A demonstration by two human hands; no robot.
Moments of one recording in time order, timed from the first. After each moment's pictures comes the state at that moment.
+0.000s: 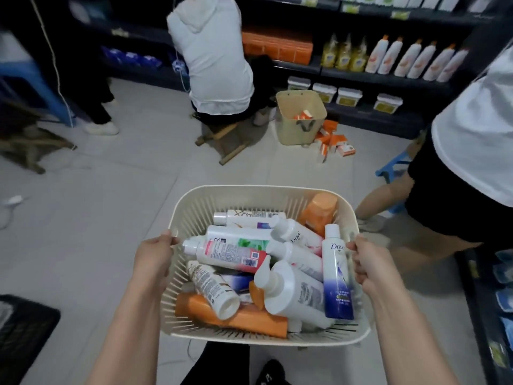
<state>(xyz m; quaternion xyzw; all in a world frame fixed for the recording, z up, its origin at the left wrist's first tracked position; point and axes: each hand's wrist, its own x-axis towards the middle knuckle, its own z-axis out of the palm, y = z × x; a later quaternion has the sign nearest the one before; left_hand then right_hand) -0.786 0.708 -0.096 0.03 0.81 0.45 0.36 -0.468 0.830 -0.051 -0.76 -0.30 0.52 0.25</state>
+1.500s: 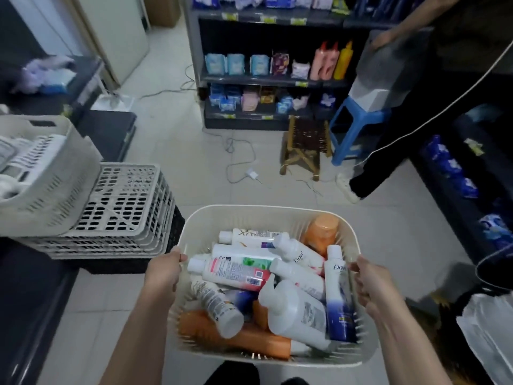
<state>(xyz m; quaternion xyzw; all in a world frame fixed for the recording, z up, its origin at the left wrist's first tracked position) -1.248 0.654 -0.113 -0.47 0.67 0.57 0.08 -1.265 1.000 -0.068 -0.44 -0.72 0.53 -0.13</state>
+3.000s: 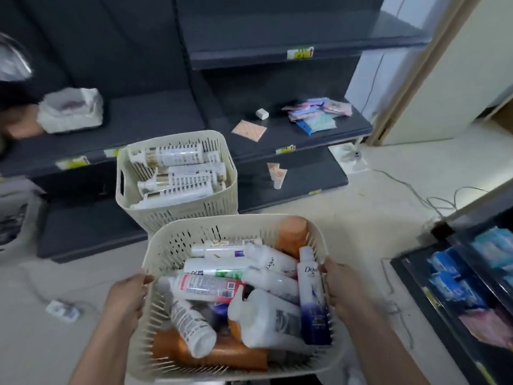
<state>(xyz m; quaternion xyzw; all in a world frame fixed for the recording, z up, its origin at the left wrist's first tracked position) -1.528 0.462 -0.114 -0.78 0.21 0.49 -0.33 -1.879 0.504 -0.081 0.18 -0.79 0.34 -0.47</state>
